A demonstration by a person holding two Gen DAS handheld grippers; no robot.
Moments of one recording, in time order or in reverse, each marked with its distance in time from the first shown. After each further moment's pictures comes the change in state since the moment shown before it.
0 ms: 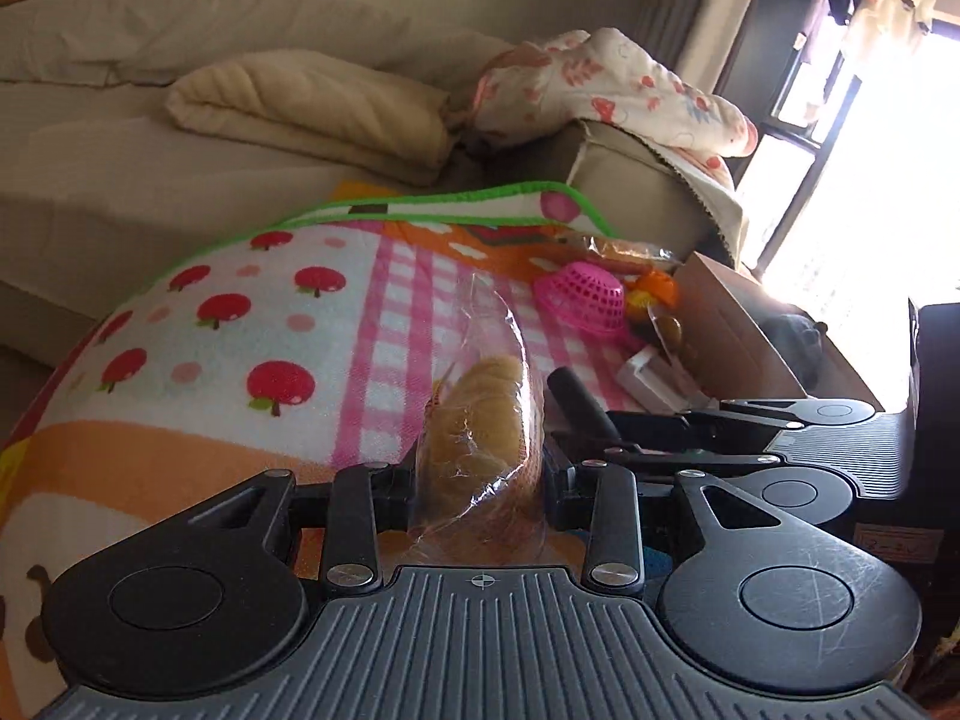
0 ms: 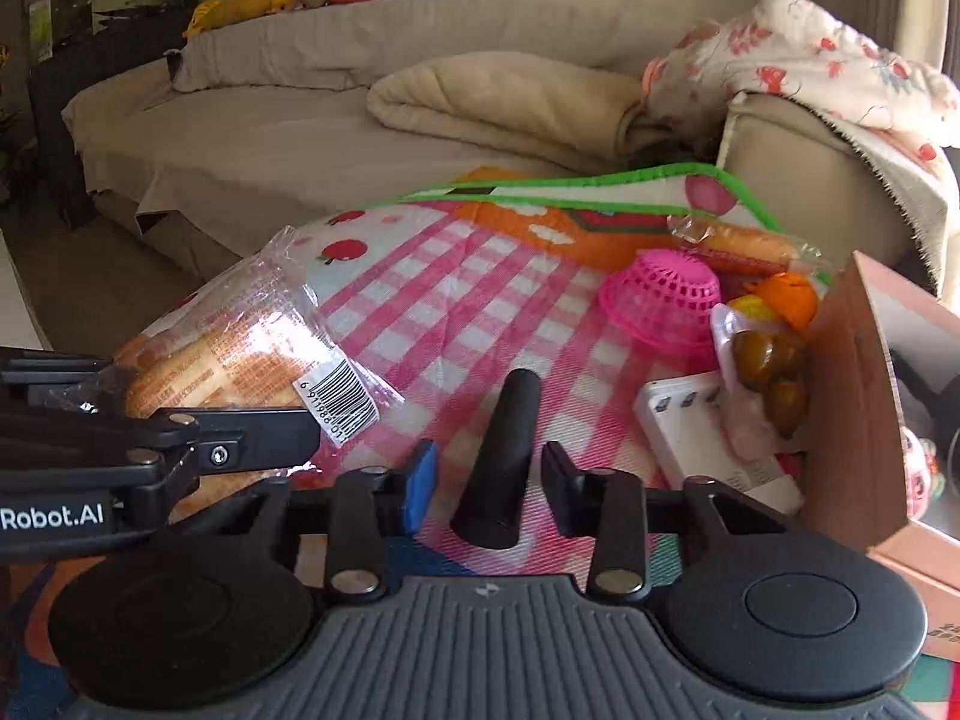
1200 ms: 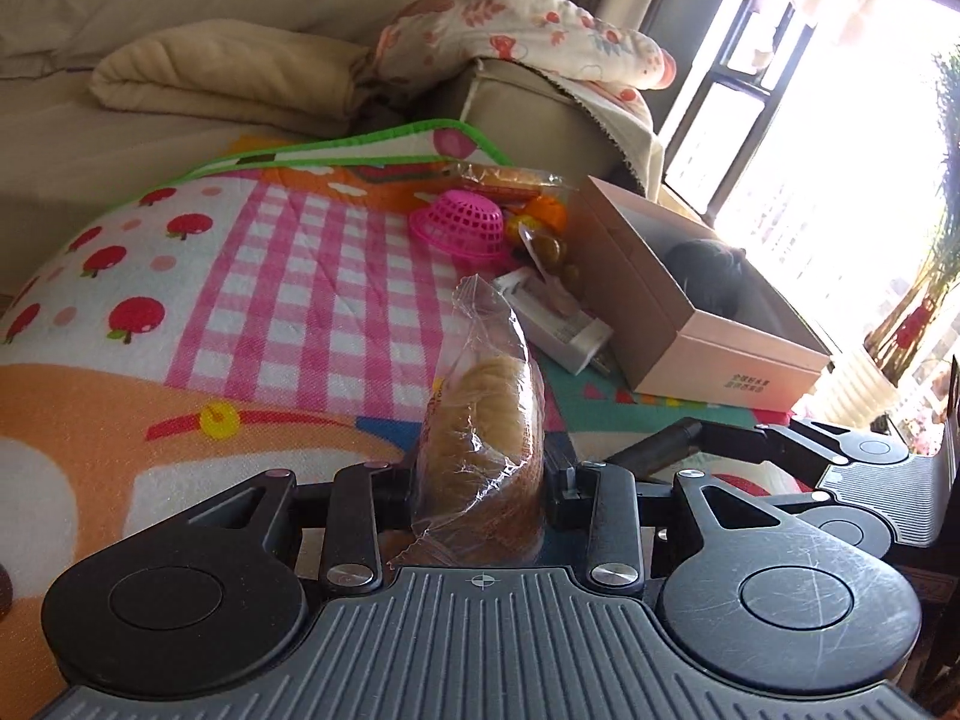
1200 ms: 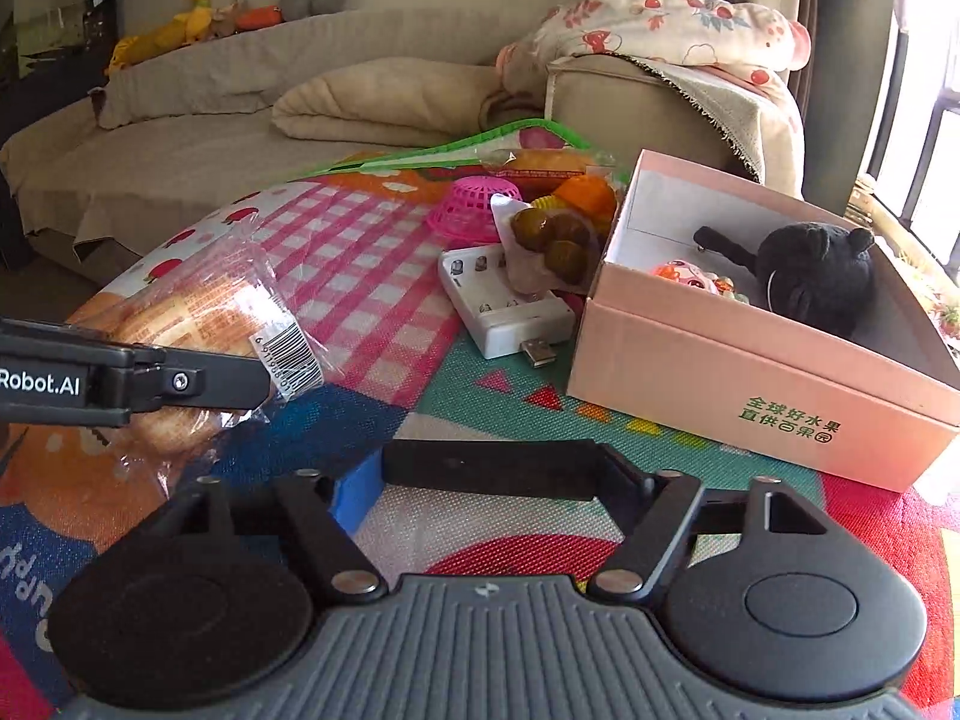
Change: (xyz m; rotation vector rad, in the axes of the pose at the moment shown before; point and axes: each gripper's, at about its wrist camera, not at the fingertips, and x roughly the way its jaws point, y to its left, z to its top) left arm 0.000 -0.064 -0.024 0.072 0.097 -0.080; right arm -0.071 -0.053 -0.078 0.110 -0.014 -0.136
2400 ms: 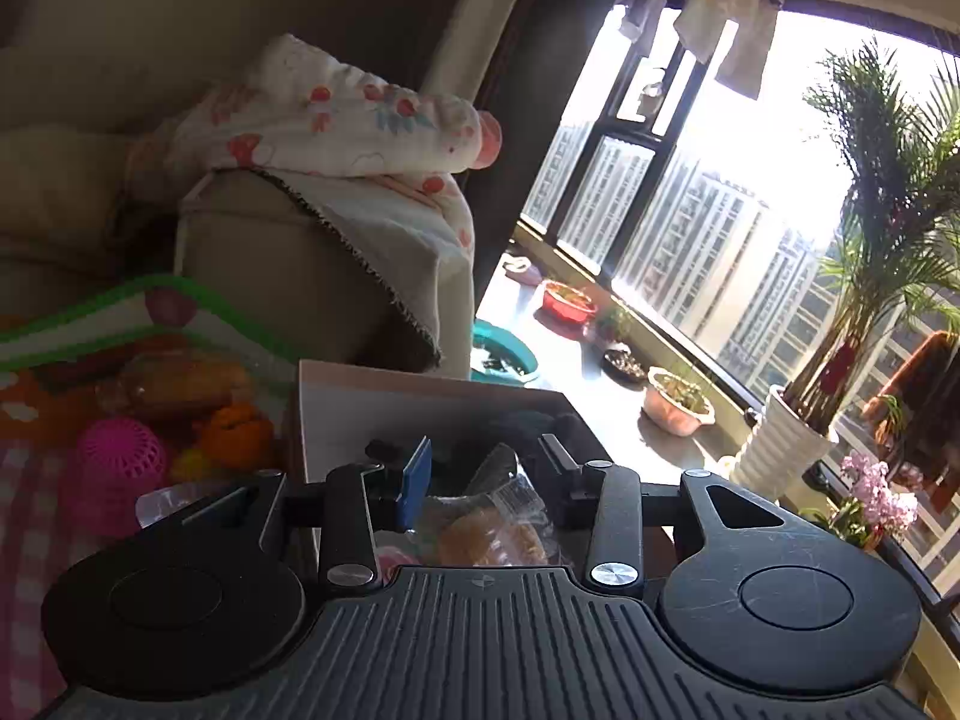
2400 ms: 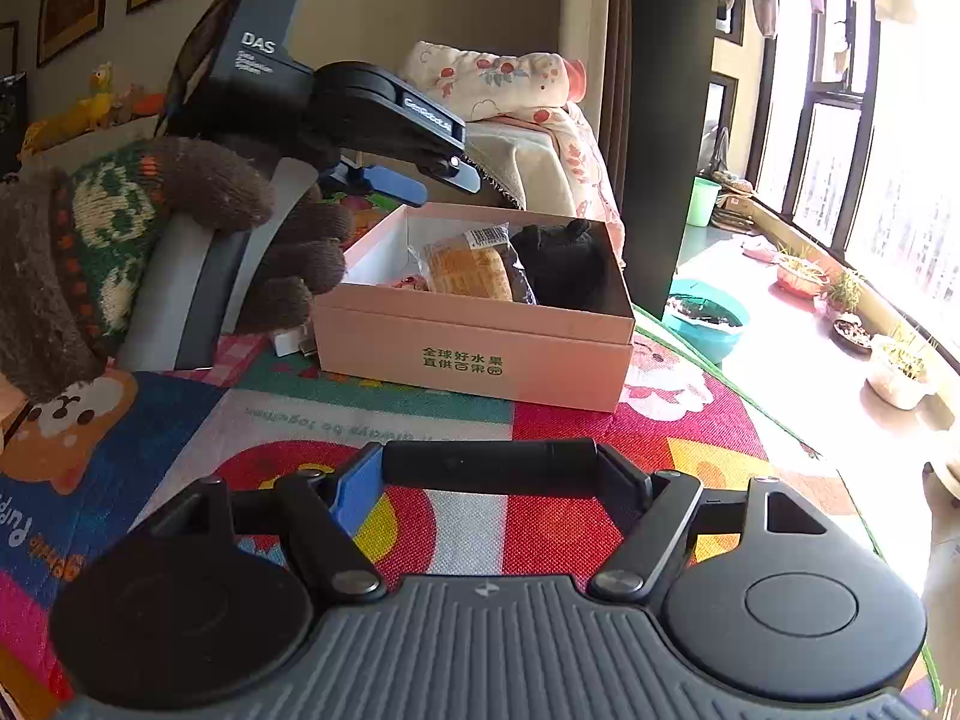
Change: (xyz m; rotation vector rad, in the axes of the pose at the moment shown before) left arm 0.107 -0.134 0.104 0.069 -0.184 -0.201; right arm -0.111 -0.091 -0.054 0.140 -0.131 -0.190
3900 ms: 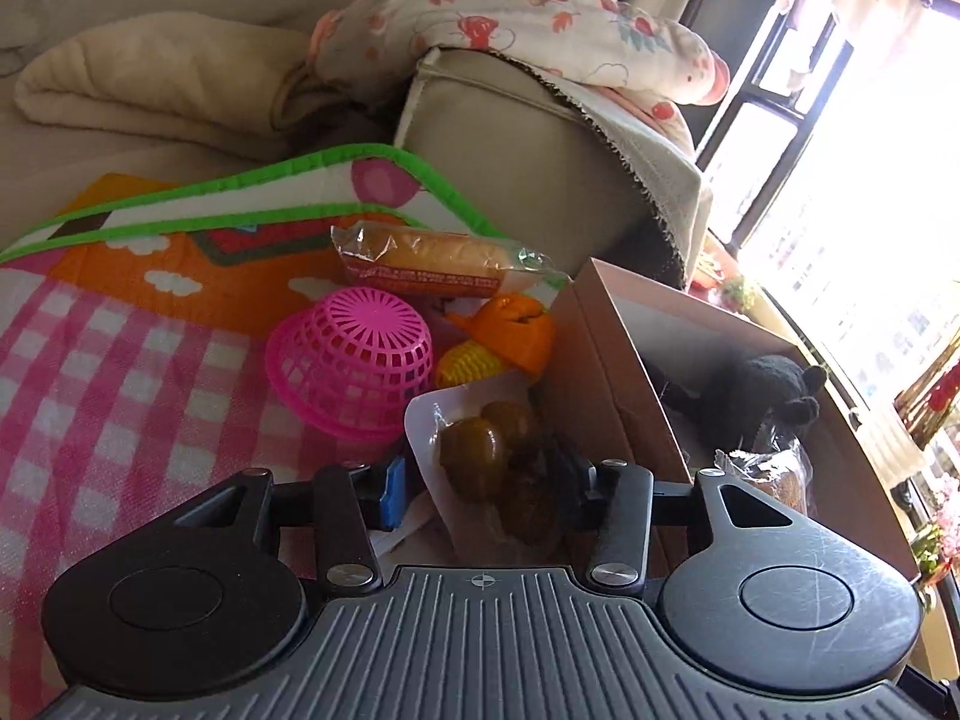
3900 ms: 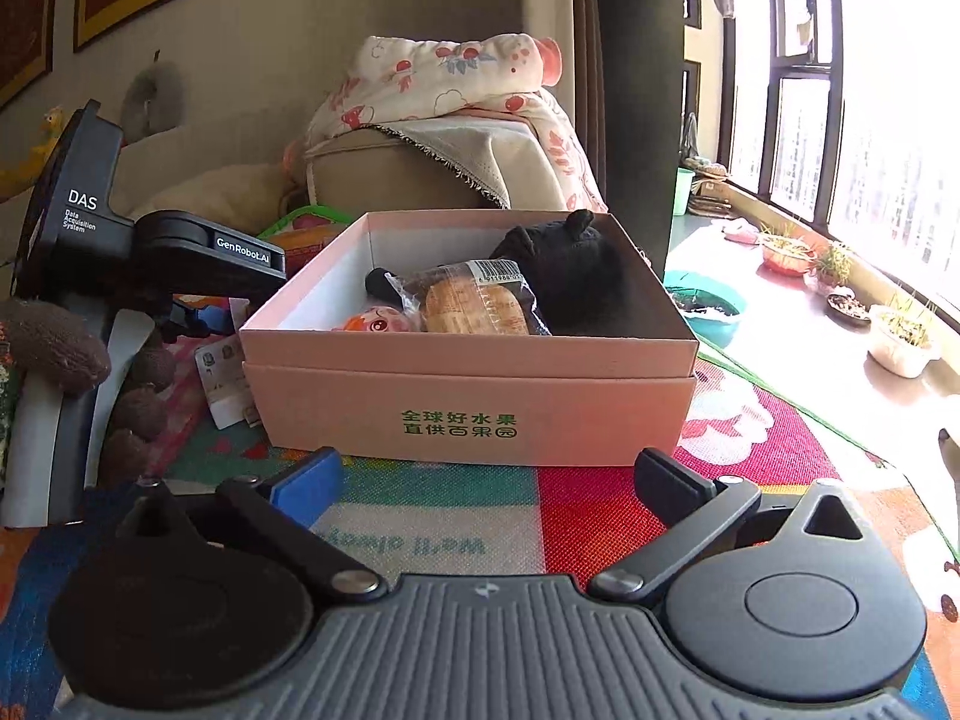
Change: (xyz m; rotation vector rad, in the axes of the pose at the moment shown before) left arm 0.029 0.093 -0.019 -0.125 0.155 0.225; right arm 0.077 0.008 0.015 0.104 -0.025 -0.036
